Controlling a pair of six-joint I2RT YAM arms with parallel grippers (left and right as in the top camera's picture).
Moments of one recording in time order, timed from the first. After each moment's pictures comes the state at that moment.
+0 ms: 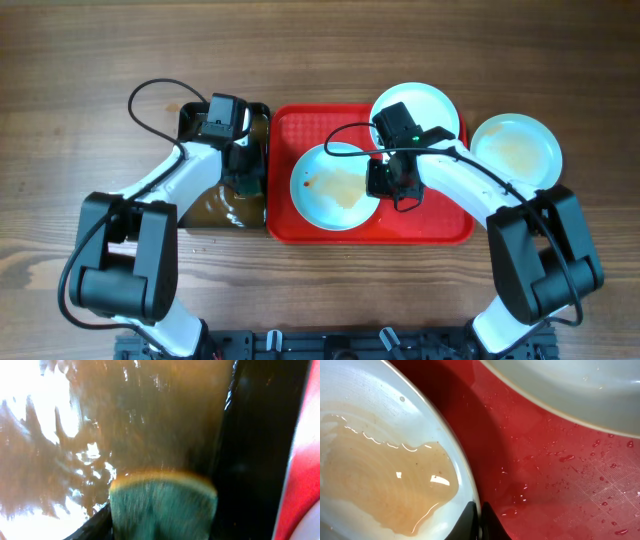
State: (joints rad) left arm -0.20 1.80 1.00 -0.46 0.06 -0.29; right arm 0.41 1.81 1.06 -0.69 -0.14 0.50
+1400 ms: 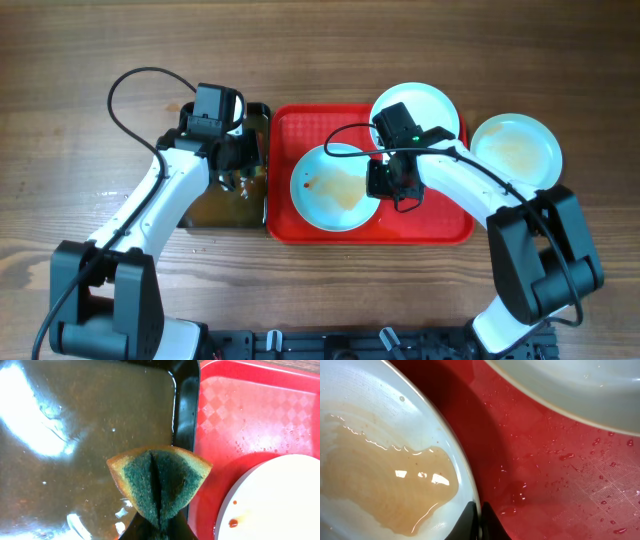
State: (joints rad) left arm -0.20 1.62 1.03 -0.54 0.10 -0.31; right arm 0.41 1.81 1.06 -0.70 -0.14 0.49
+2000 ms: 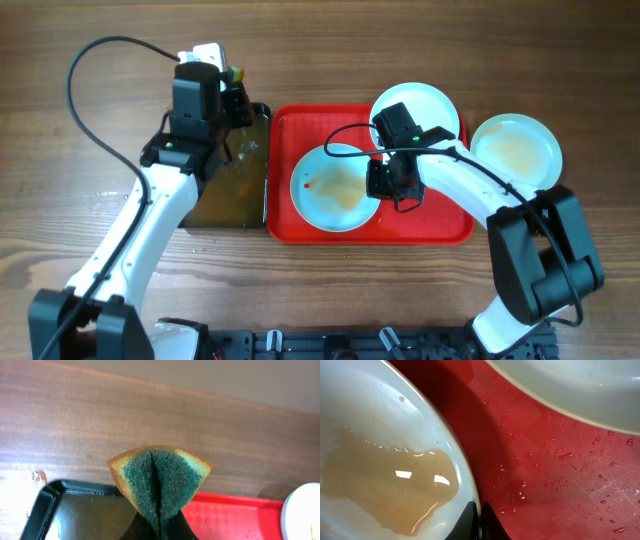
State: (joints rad) left arm -0.20 1.47 1.03 -0.18 -0.07 -0.31; right arm 0.41 1.81 1.06 -0.70 -0.14 0.49
